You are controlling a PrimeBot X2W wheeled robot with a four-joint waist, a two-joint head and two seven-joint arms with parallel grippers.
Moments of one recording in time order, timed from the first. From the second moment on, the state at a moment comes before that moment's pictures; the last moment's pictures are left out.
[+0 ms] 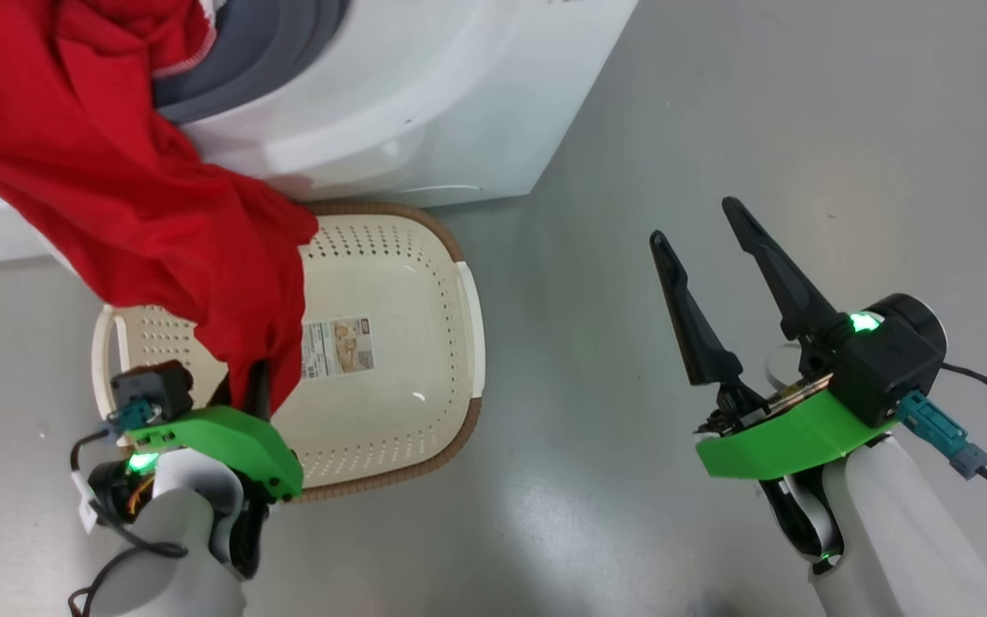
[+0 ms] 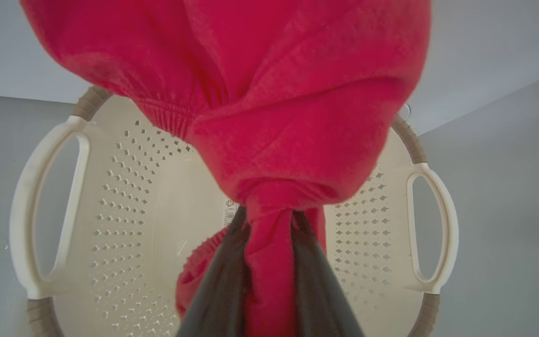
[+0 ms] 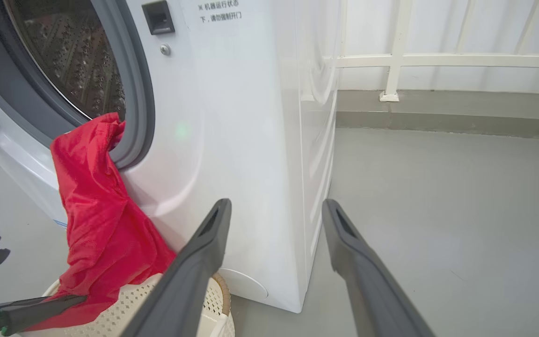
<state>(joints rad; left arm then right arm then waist) -0.65 0.04 -0.09 1.01 -0.42 -0.08 -0.20 -0.34 -0.05 0.20 0.11 0.23 0.13 -0.26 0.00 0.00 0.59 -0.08</state>
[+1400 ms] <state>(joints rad) -0.83 0.03 -0.24 1.29 -0.58 -0.07 -0.22 -0.40 -0.06 0.21 0.12 0.23 0.13 -0.26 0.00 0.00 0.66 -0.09</state>
